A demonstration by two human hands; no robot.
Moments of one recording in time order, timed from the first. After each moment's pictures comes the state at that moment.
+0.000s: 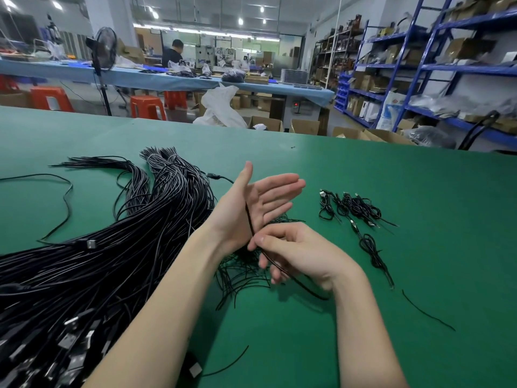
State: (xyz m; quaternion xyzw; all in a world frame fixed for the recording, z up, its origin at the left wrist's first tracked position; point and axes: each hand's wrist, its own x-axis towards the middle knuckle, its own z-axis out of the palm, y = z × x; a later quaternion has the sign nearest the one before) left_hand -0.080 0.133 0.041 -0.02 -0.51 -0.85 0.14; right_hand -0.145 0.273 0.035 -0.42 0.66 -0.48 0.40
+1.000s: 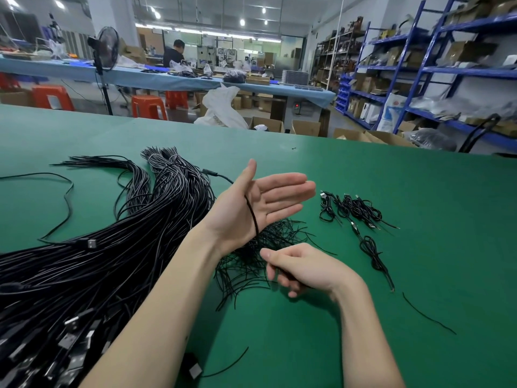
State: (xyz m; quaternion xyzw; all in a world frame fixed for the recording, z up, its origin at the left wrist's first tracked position) left_hand -0.072 0.135 0.050 -0.10 -0.50 -0.85 0.11; right_hand -0.158 0.278 0.010 -0.36 0.71 -0.41 0.44
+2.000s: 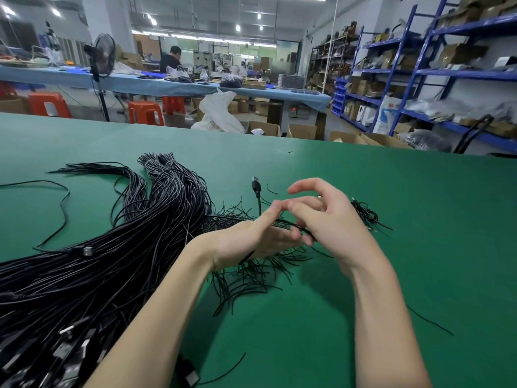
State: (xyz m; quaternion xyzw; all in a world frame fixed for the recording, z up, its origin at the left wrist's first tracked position) left_hand -0.068 0.139 0.034 0.07 -0.76 -0.64 -0.08; right_hand -0.154 0.288 0.076 -0.38 0.70 -0.58 0.18
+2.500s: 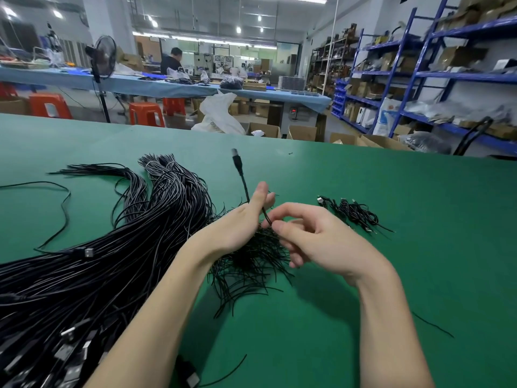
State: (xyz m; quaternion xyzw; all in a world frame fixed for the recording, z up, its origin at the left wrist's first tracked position) left_hand -0.068 0.131 0.045 0.17 -0.83 -0.51 0.12; right_hand -0.152 0.293 0.073 -0.48 0.69 -0.48 0.27
